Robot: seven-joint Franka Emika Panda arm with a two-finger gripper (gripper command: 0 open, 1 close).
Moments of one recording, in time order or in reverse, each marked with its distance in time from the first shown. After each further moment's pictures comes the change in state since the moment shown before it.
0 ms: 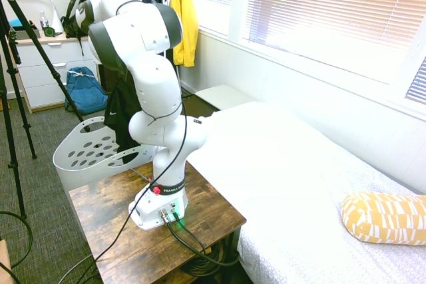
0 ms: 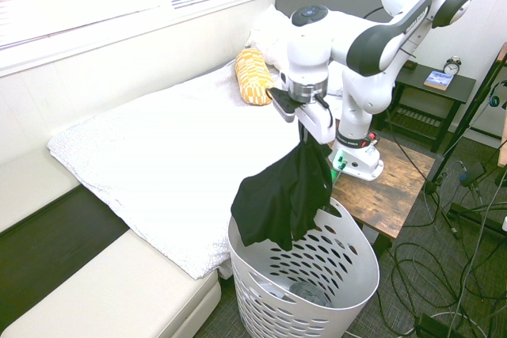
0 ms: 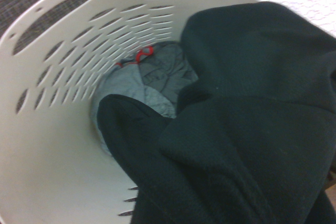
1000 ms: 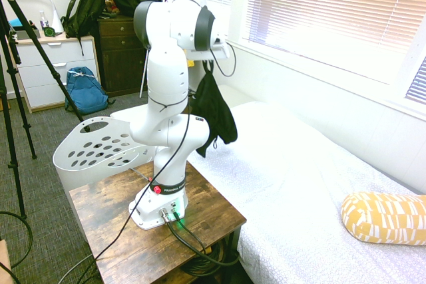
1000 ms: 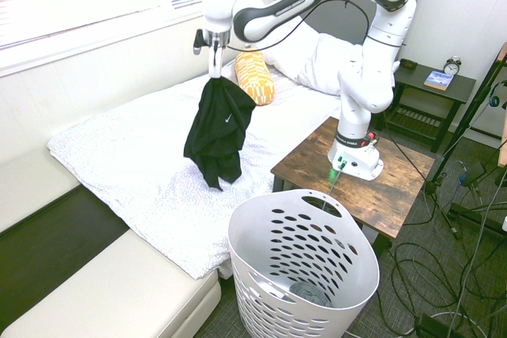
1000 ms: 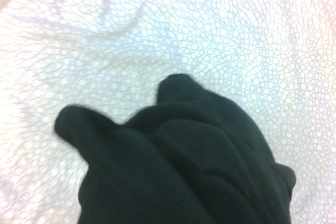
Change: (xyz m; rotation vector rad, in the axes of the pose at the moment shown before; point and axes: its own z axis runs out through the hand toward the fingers) arm 0.309 0.192 -0.062 0.009 0.264 0.328
